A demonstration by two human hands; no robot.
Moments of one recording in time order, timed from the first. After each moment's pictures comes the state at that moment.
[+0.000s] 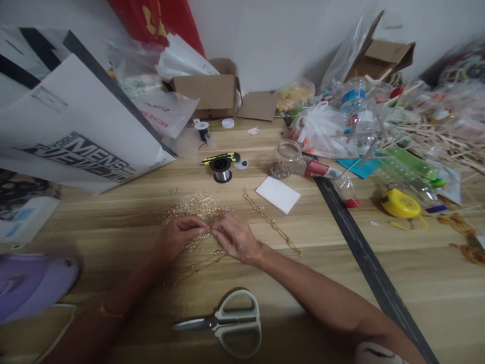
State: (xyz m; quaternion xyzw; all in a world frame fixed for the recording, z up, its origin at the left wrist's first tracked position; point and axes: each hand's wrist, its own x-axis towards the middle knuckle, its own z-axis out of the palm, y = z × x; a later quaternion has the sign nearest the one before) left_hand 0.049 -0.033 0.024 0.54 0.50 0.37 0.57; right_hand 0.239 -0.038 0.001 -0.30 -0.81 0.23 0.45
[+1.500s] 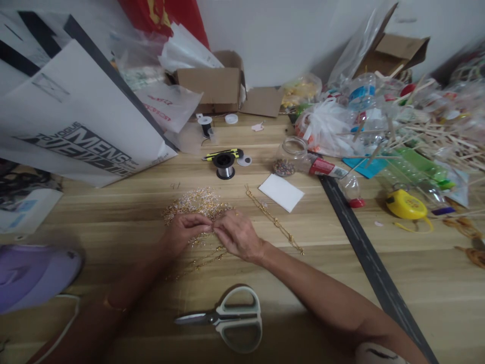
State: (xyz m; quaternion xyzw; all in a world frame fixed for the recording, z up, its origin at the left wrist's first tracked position) left_hand 0.049 -0.035 0.014 0.52 0.49 0.36 0.60; right_hand 0.237 -0.037 0.002 -0.28 -0.84 0.17 0.43
